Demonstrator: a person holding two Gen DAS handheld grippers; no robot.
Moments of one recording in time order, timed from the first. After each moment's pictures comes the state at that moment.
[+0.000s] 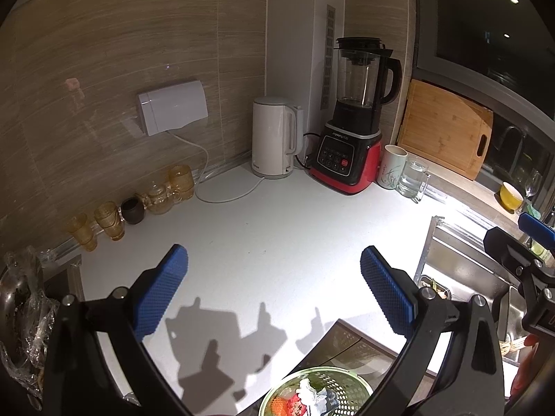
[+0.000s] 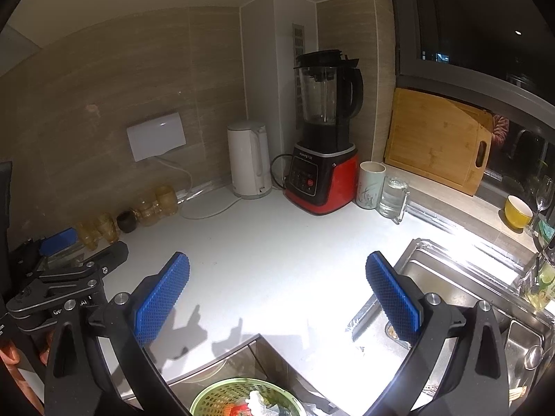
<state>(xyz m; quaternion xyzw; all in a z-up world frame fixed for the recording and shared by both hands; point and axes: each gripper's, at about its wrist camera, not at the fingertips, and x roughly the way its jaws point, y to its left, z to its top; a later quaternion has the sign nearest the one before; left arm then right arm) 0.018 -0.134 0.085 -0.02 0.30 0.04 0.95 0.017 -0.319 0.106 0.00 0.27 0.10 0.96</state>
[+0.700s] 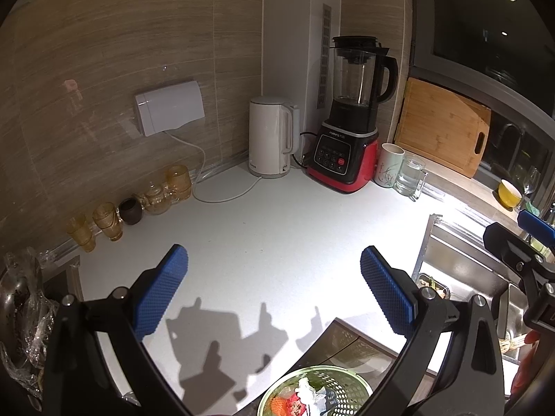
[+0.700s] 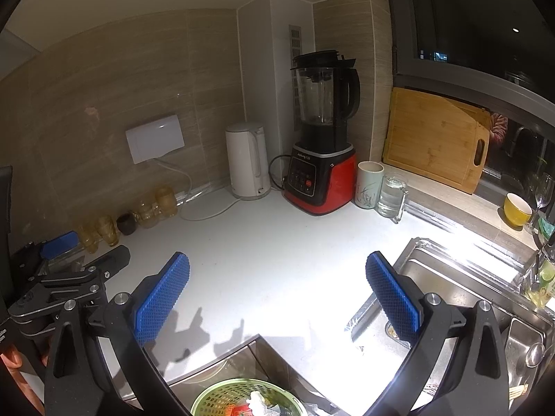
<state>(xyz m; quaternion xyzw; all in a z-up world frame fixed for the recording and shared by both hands) 0.017 -0.134 0.084 -0.01 0.30 0.03 0.95 0.016 -0.322 0.107 0.00 0.27 0.10 0.96</state>
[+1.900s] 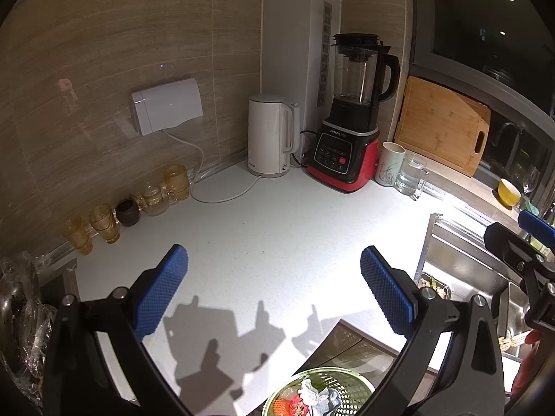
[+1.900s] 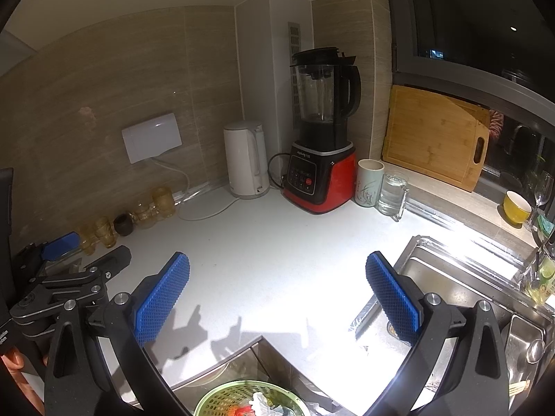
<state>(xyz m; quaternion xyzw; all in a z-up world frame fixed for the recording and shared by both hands) 0.022 -0.127 0.080 -0.01 0.31 0.02 0.95 0.017 -0.319 0.106 0.00 0.27 0.09 0.96</state>
